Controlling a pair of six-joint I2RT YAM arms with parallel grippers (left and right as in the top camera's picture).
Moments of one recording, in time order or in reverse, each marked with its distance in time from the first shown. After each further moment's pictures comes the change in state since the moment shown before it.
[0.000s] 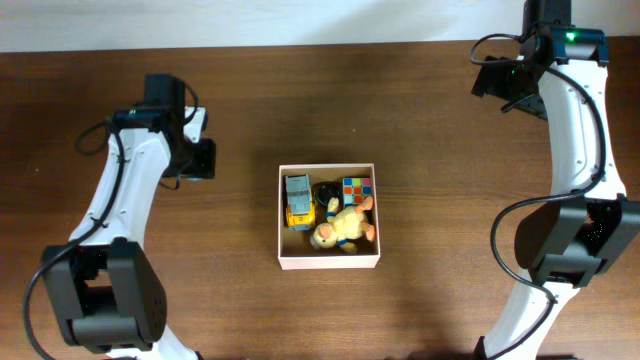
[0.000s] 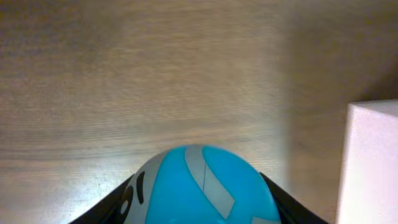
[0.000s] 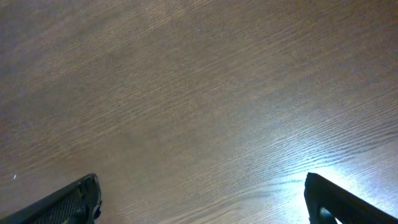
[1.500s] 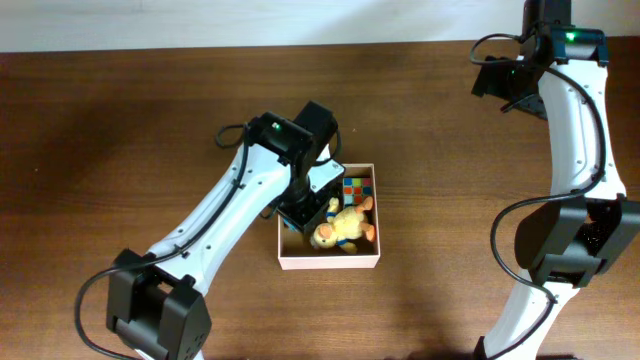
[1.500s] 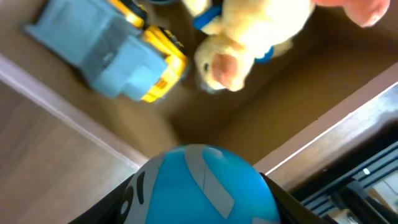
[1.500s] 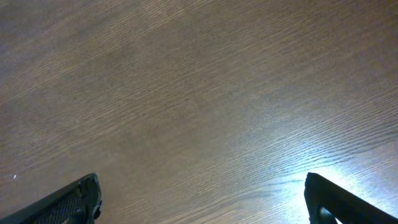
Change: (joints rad) left arm -0.555 0.000 0.102 -0.337 0.098 0.103; right arm 0.000 0.000 0.000 0.000 0.000 0.000
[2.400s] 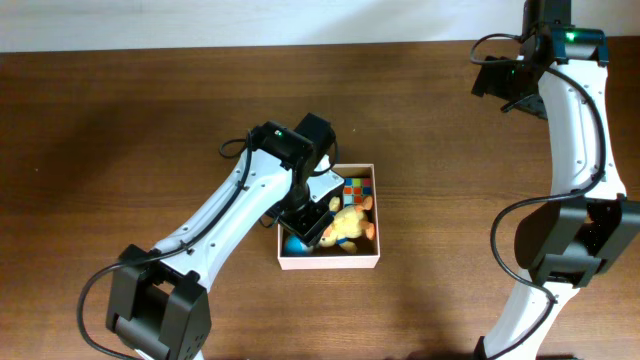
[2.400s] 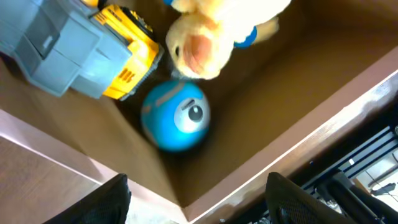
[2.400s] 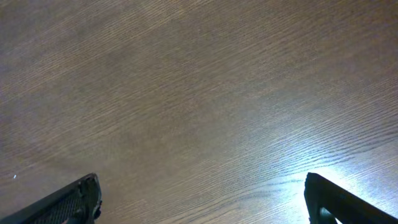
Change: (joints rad) left arm 0.000 0.000 -0.076 0.025 0.063 0.003; right arm 0.000 0.000 0.000 0.000 0.000 0.000
